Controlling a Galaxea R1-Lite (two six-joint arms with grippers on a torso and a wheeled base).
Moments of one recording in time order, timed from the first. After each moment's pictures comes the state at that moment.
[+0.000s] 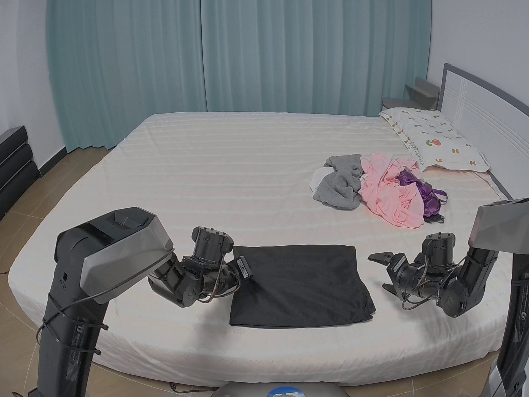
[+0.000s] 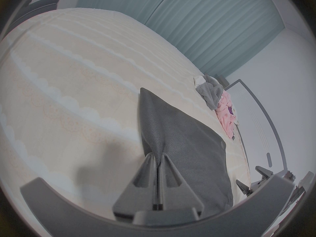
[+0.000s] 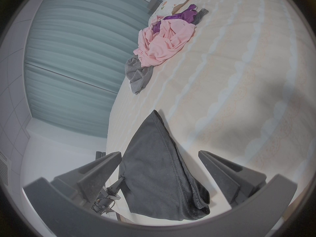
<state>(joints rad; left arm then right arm) -0.44 2.52 -1.20 -0.64 -0.08 -0.79 0.16 2.29 -0.54 -1.18 0.23 1.05</state>
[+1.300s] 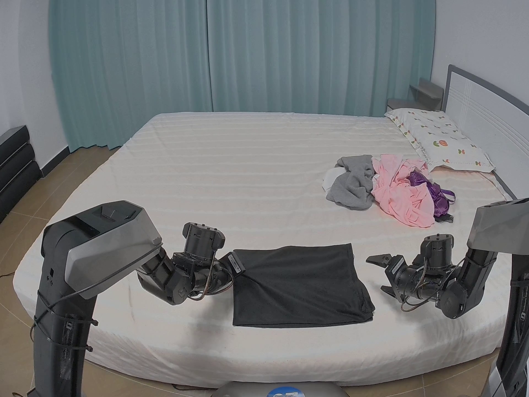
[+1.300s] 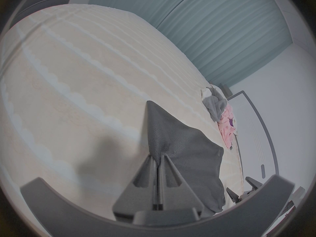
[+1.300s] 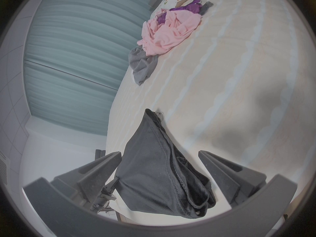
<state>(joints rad) -0.41 2.46 -1.14 -0.64 -0.07 -0.87 0.17 2.29 -0.54 -1.17 0.23 1.05</state>
